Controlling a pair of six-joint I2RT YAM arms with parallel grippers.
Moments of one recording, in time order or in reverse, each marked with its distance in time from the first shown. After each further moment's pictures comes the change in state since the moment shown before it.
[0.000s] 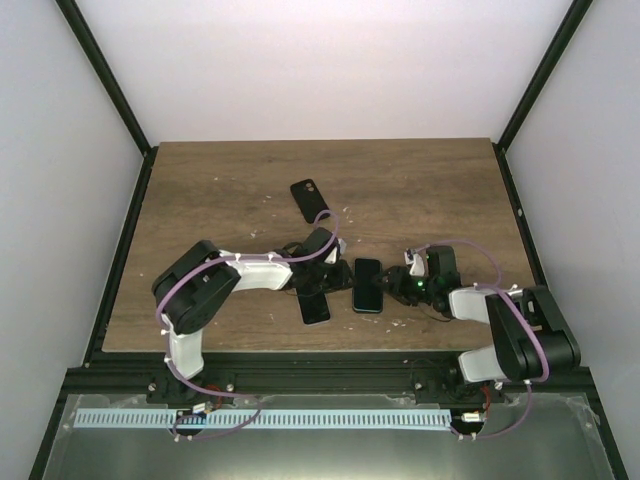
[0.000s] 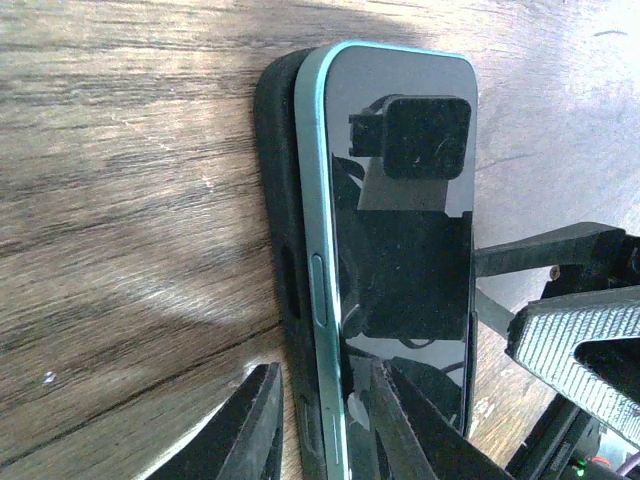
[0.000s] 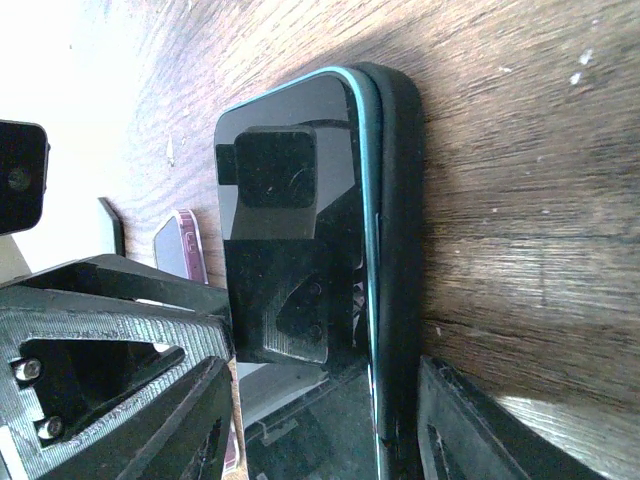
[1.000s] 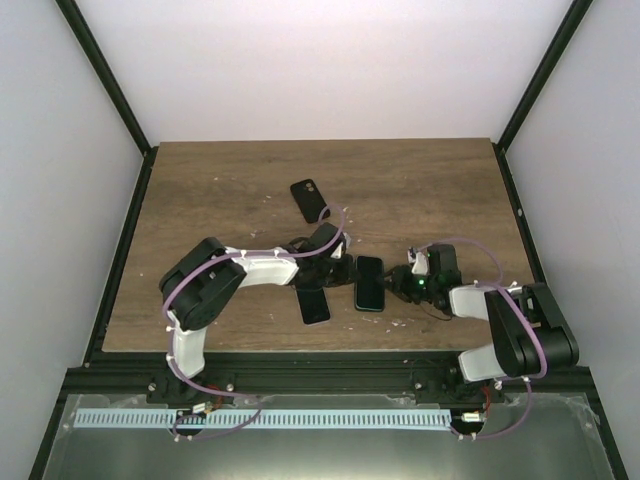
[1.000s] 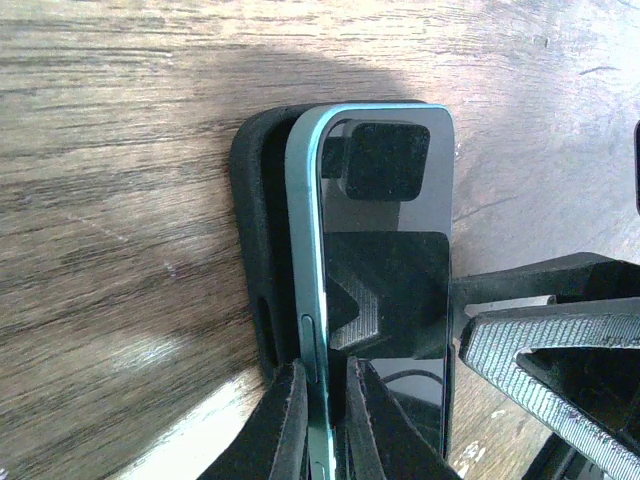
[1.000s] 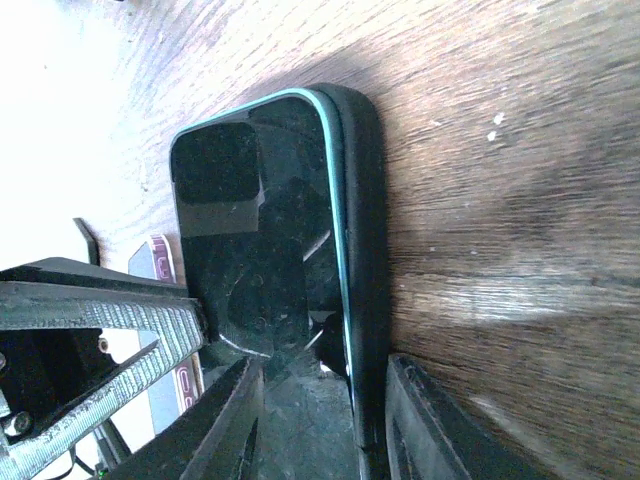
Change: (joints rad) left arm -0.008 0.052 0.087 -0.033 -0.036 0.009; right arm -0.016 0.019 0.021 -0.027 0.044 -0.031
